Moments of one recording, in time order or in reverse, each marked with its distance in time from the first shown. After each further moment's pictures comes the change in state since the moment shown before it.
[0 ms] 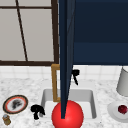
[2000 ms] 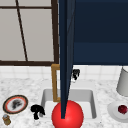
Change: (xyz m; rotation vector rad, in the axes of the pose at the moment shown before) left hand 0.000 0.000 0.000 0.000 0.000 0.000; right hand -0.009 0.022 -0.132 0.239 -0.051 -0.134
